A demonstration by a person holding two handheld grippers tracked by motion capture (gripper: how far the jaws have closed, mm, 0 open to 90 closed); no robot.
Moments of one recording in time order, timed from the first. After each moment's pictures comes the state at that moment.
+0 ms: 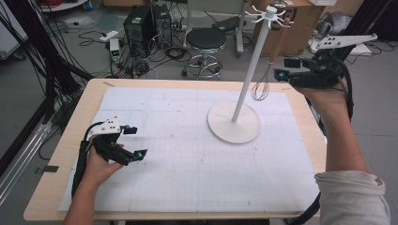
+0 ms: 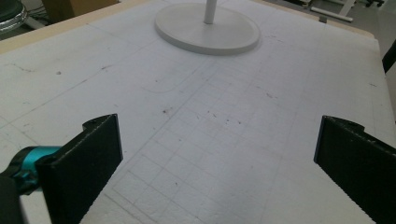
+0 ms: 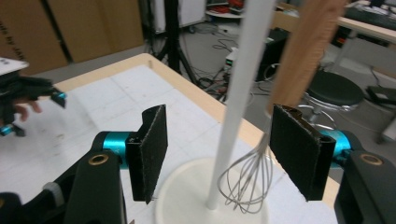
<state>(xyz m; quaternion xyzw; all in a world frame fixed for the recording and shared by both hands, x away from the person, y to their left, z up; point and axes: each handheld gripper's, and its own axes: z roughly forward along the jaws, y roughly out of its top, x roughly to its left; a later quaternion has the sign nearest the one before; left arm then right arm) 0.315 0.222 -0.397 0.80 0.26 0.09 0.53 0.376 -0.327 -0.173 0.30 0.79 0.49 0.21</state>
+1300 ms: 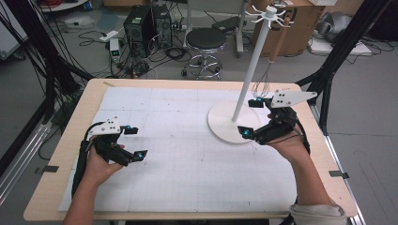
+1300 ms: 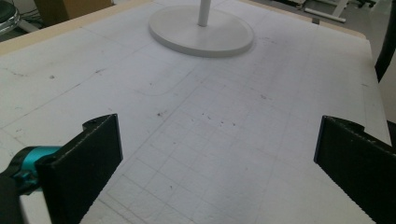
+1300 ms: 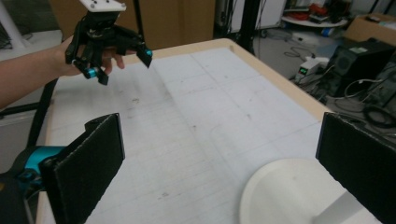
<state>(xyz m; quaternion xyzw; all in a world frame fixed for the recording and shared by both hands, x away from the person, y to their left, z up) 0.314 0.221 -0.396 0.80 0.25 0.08 0.54 0.332 -0.262 -0.281 0.18 0.82 0.54 0.12</state>
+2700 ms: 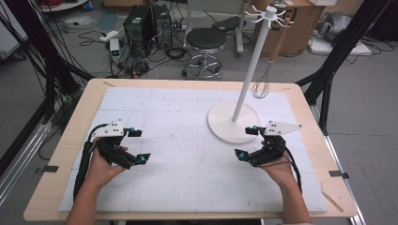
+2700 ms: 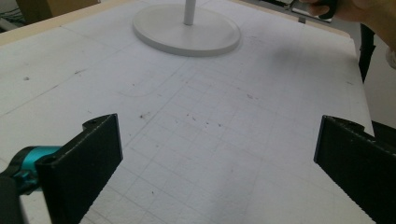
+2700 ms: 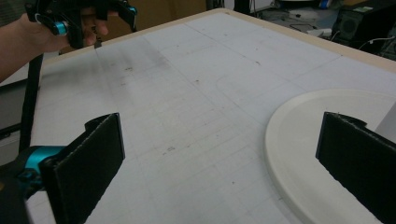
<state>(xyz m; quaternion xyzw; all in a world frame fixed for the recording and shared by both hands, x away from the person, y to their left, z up) 0.311 0.212 -0.399 0.81 0.23 0.06 0.54 0.317 -0.275 -0.385 0.24 0.80 0.54 0.09</state>
